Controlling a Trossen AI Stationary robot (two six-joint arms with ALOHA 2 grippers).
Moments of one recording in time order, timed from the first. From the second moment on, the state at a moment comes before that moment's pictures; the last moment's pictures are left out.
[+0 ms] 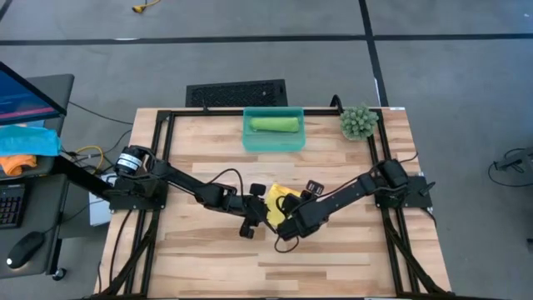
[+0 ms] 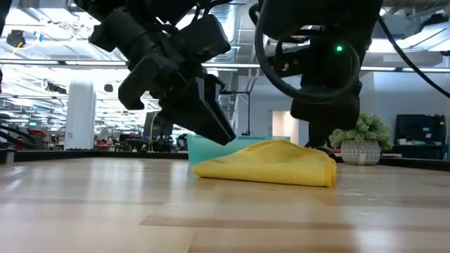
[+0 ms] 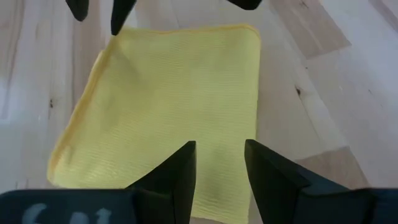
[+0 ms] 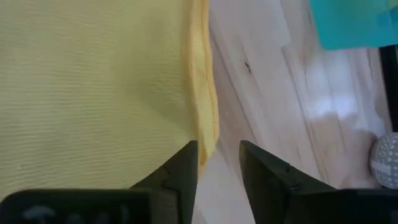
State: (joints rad) left arm -0.24 1.82 0.96 0.08 -0.13 0.13; right arm 0.41 2.05 1.44 -1.18 0.56 0.84
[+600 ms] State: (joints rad) left arm -0.24 1.93 0.97 0.12 -0.17 0.14; right arm 0.52 2.03 1.48 -1.47 0.70 1.03
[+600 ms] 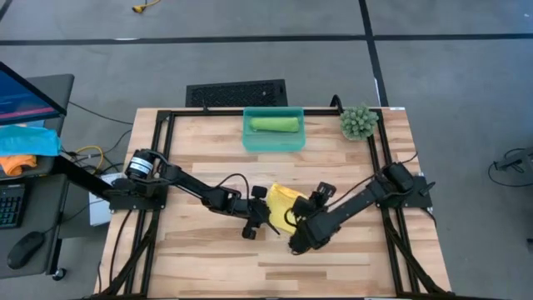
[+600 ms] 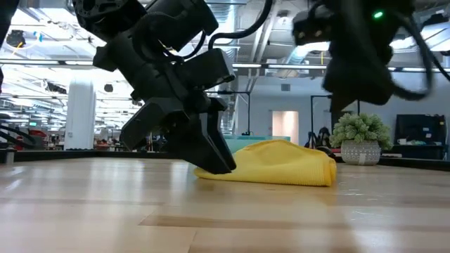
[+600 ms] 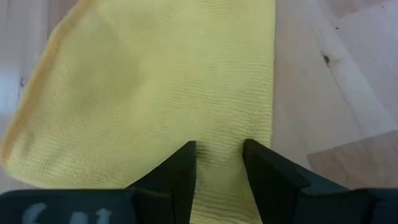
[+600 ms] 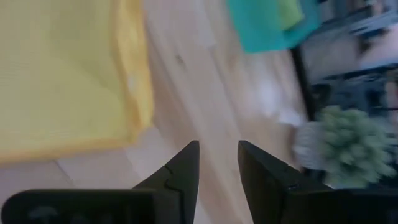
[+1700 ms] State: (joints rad) left arm -0.40 1.69 1.02 -0.27 -0.44 -0.31; right arm 0.78 1.89 1.42 -1.57 0.83 1.25
